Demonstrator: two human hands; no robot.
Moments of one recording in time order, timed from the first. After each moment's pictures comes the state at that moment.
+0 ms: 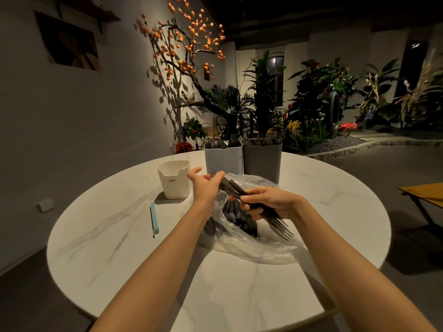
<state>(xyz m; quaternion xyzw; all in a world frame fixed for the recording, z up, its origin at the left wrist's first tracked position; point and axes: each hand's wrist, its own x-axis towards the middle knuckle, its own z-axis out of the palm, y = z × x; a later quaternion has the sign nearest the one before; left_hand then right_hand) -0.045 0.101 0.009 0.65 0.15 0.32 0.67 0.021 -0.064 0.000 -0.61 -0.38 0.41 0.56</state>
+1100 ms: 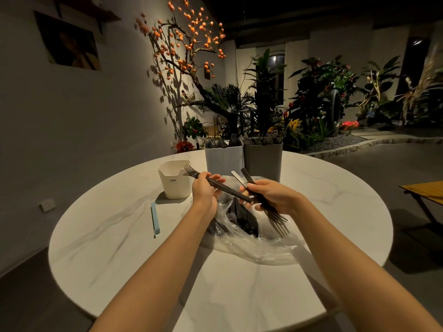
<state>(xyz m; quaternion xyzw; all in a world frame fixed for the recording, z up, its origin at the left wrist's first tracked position) -0.046 0.097 0.011 0.42 0.17 0.29 0.84 0.015 -0.059 0.010 -0.67 -0.28 0.30 0.62</state>
